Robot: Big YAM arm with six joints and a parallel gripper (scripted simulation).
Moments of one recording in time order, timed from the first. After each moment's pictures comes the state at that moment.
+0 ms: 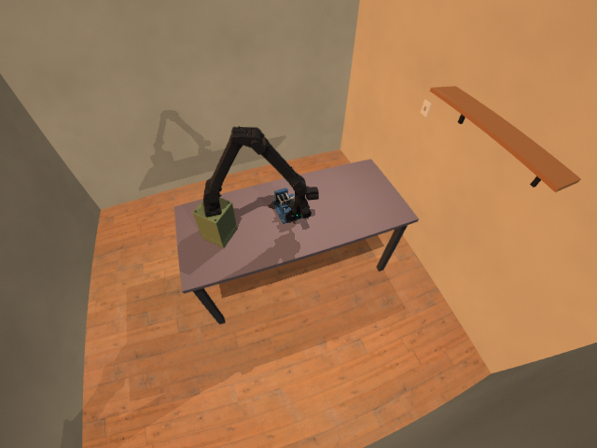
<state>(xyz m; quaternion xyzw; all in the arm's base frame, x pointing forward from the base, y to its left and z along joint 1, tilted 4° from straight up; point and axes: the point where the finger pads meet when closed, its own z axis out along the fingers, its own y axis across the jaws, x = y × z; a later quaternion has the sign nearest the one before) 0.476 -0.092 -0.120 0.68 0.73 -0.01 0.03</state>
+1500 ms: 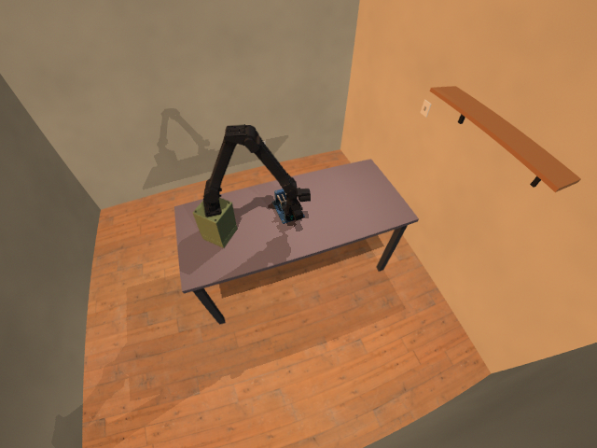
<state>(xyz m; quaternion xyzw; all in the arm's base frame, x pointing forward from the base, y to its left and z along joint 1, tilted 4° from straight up) 0.437 -0.095 -0.118 0.68 0.74 0.01 0.05</state>
